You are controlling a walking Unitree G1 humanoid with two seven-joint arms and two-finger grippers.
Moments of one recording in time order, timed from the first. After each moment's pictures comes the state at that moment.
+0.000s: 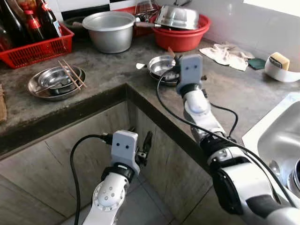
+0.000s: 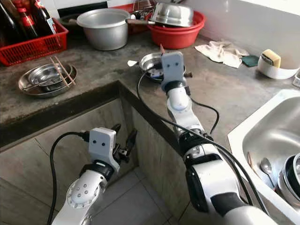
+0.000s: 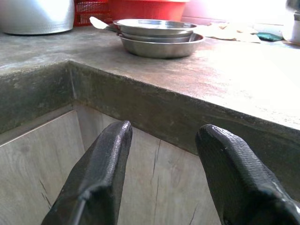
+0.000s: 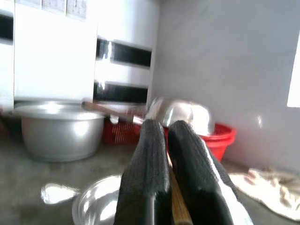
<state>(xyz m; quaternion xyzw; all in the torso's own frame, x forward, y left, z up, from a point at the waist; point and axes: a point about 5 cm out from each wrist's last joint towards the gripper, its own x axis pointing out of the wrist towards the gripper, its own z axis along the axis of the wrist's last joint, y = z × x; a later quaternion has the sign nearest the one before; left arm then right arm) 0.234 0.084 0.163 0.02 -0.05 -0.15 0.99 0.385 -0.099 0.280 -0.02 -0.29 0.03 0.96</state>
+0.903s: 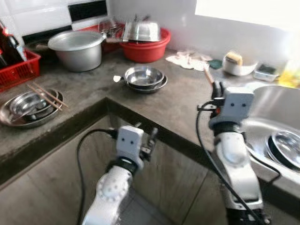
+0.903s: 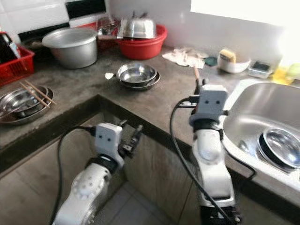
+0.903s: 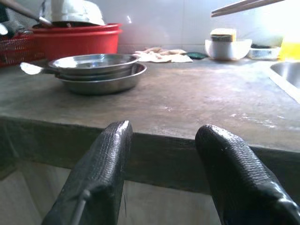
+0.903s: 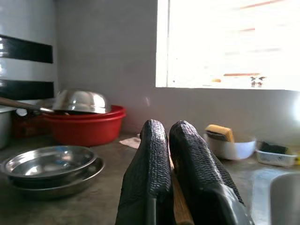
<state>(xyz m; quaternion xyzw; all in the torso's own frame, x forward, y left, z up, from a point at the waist) 0.251 0.086 0.160 0.02 -0.07 -0.17 0.98 0.284 -0.126 0.235 -0.01 -0.21 -0.03 0.98</state>
